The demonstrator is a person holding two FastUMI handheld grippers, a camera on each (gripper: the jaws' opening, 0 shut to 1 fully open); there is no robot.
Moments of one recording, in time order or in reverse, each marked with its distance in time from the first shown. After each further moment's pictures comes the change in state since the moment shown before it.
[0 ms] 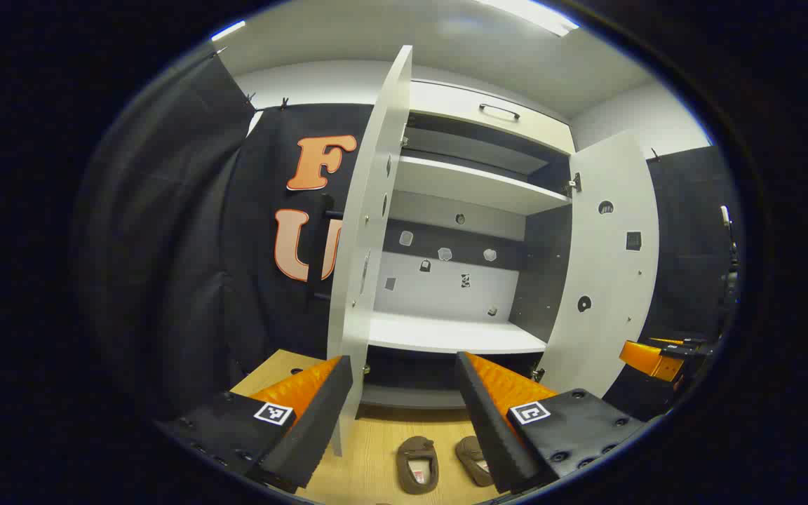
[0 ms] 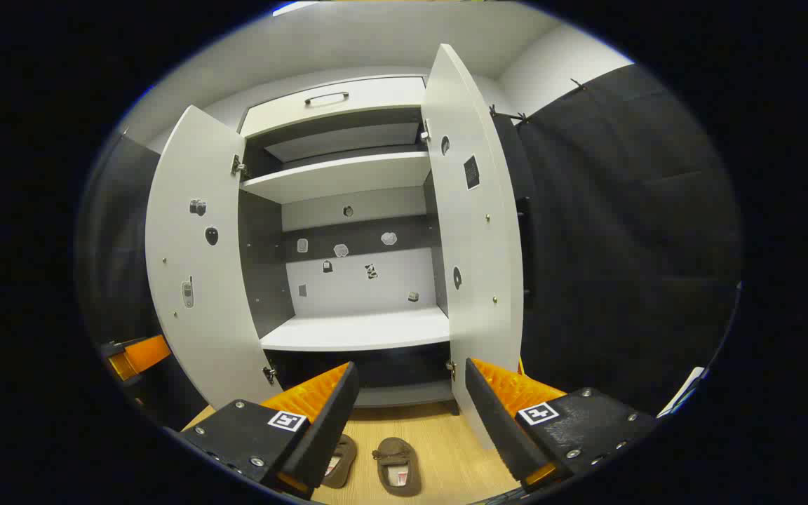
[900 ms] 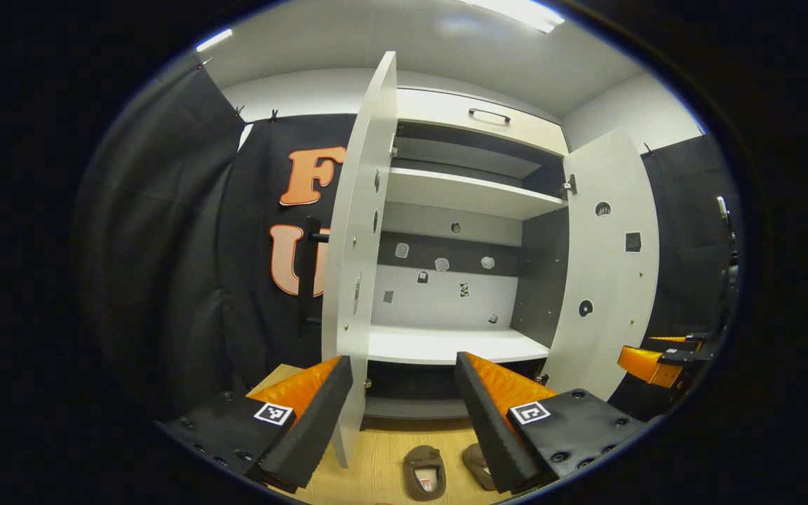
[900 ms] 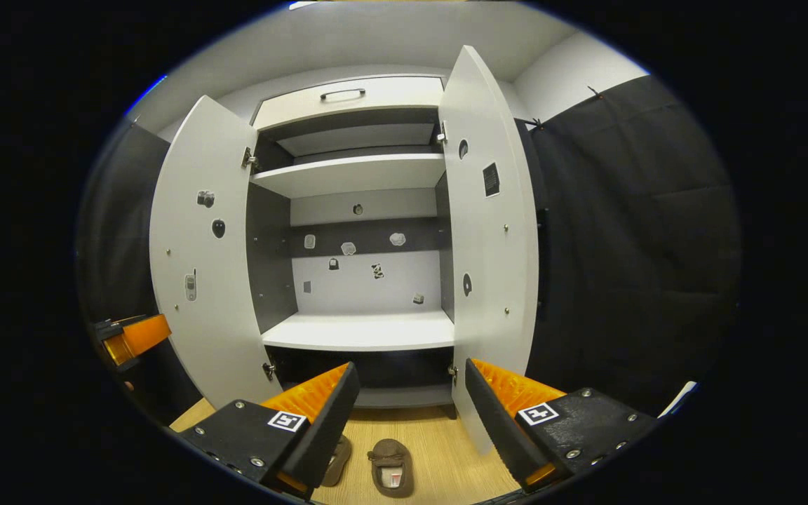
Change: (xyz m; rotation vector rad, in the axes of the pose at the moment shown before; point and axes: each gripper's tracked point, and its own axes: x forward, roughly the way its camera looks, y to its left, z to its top) left arm 0.010 -0.007 0.013 0.049 -0.029 -0.004; right arm 0.009 0.008 -0.008 -0.041 0.028 0.026
